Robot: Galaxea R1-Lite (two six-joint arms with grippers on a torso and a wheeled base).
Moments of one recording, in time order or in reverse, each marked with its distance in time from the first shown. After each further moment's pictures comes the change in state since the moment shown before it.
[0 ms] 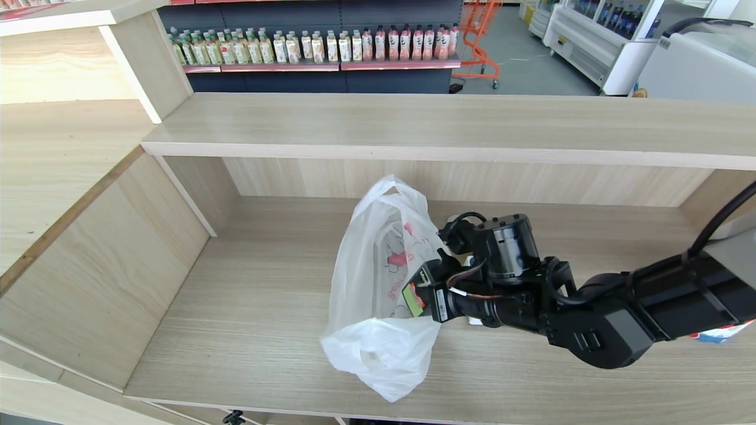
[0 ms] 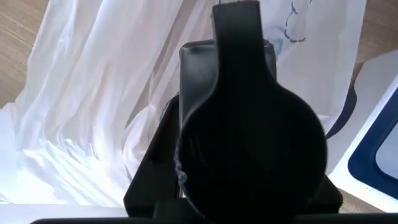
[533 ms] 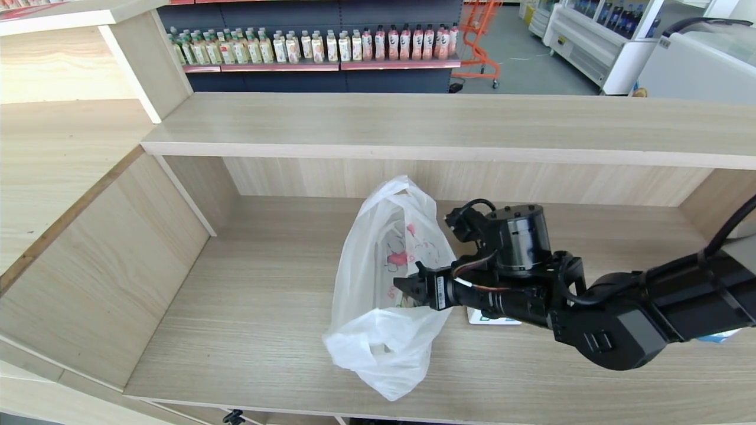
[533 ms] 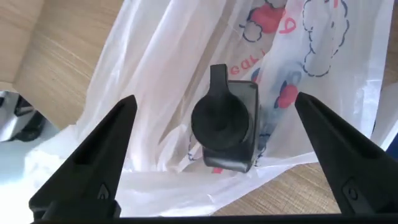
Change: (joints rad) left arm 0.000 0.000 0.000 0.000 0.000 0.000; right arm -0.003 -0.035 0.015 -0.096 0.078 0.068
